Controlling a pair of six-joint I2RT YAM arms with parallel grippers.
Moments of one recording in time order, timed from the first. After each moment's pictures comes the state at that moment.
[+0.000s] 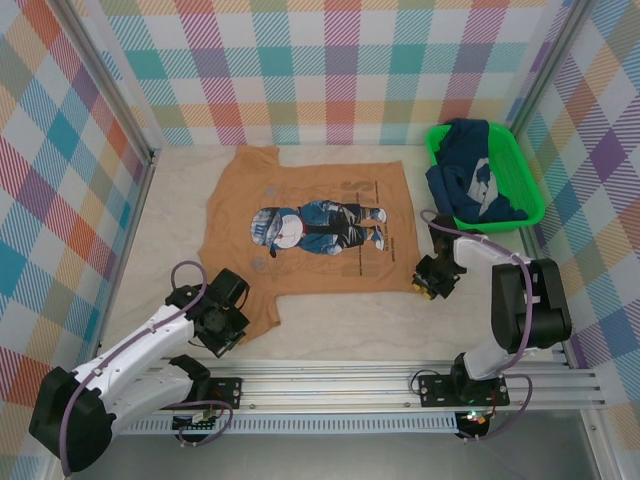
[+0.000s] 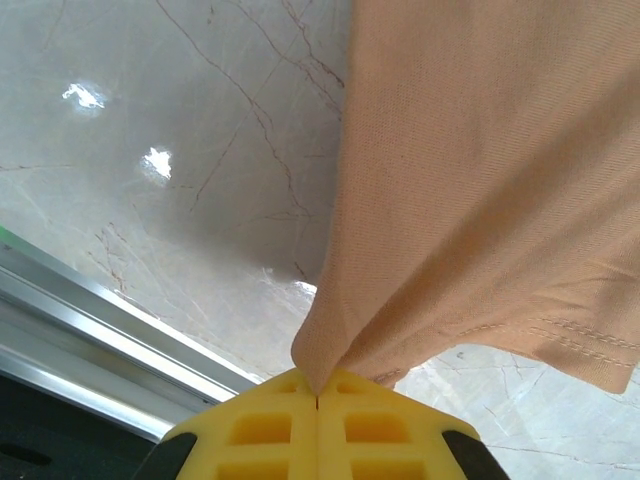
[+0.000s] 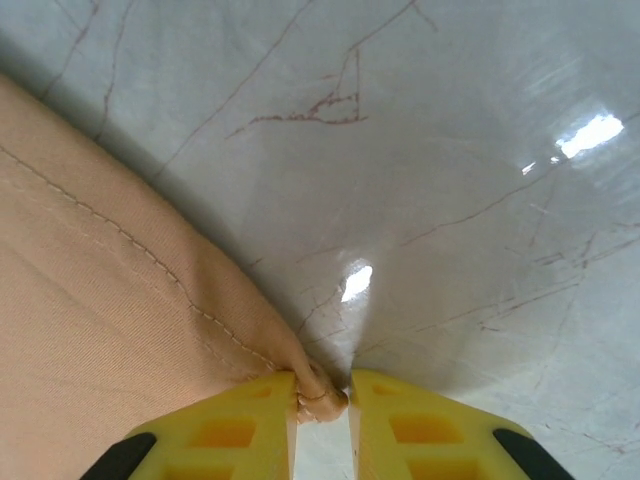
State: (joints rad) left arm -0.55 0.94 0.55 -1.03 0.07 -1.34; right arm 0.15 1.58 0.84 -0.76 -0.18 0.87
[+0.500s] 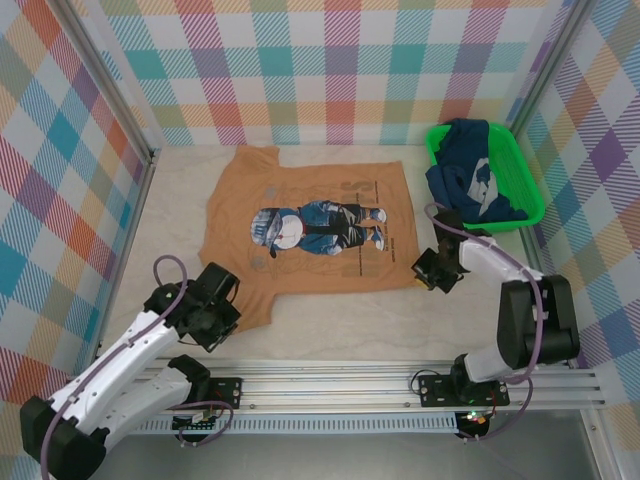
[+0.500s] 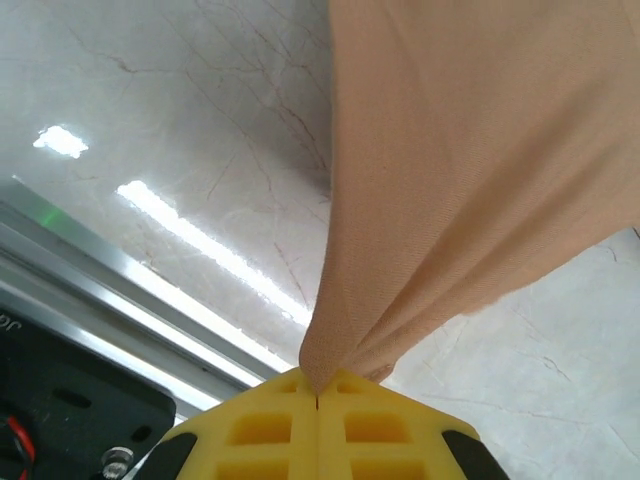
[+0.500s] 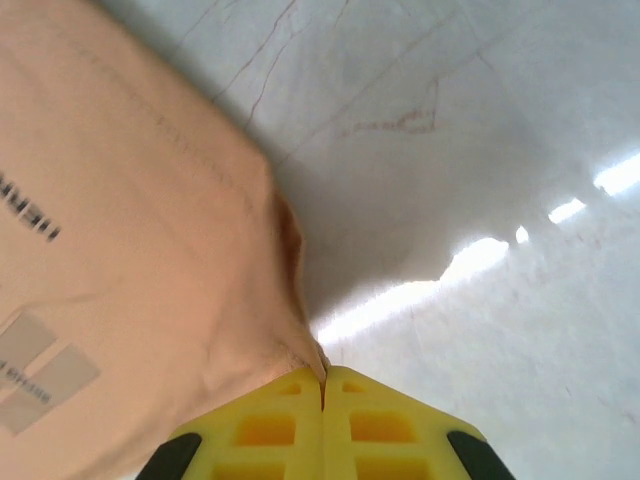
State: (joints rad) left arm -0.55 0.81 0.69 -1.22 0.00 -1.35; right arm 0.15 1.45 0.85 -0.78 -0.19 0.85
